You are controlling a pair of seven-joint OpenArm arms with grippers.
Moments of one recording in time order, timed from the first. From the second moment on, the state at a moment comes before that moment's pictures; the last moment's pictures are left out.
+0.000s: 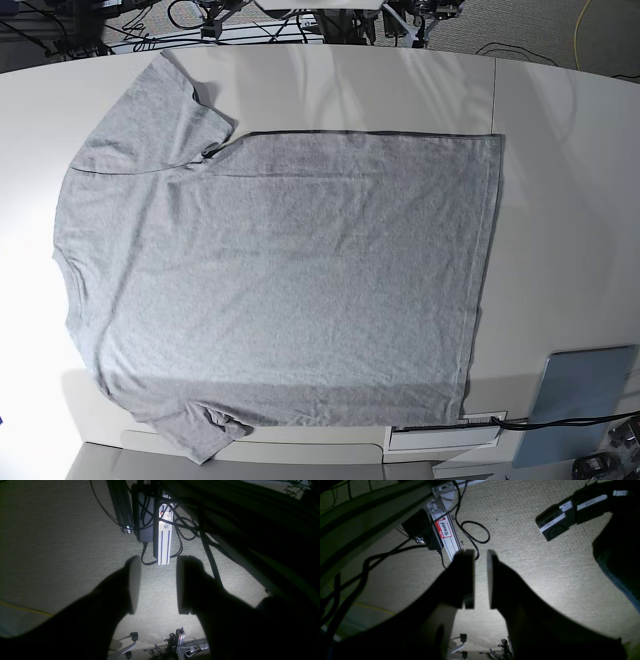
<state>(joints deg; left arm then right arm) 6.3 0.9 -15.4 12.8 11.1 -14.8 6.9 -10.3 2.5 27.1 14.3 -15.0 9.8 -2.0</state>
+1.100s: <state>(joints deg) 13.8 -0.3 -15.4 19.0 9.1 -15.2 10.2 -19.2 6.8 27.1 14.7 -11.3 16.6 0.8</state>
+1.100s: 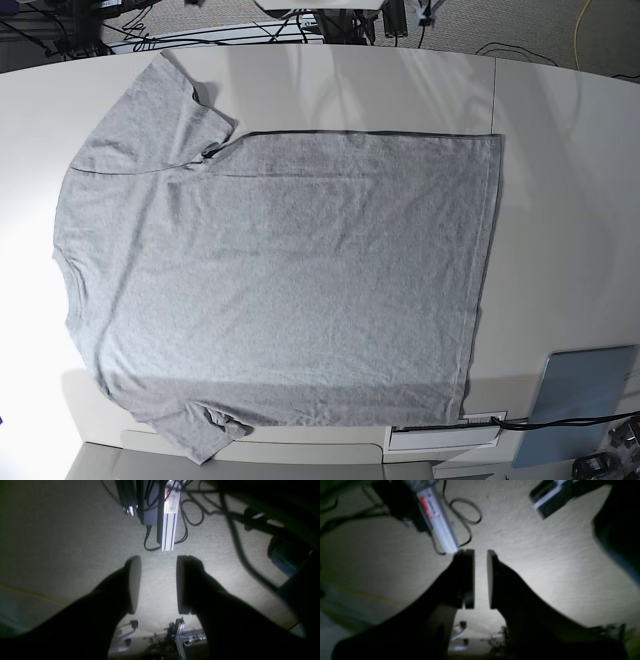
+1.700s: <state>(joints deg) 49.3 -8.8 -15.3 74.4 -7.8 -26.9 18.4 -55.5 8.4 26.7 70.1 2.2 27.2 -9.3</state>
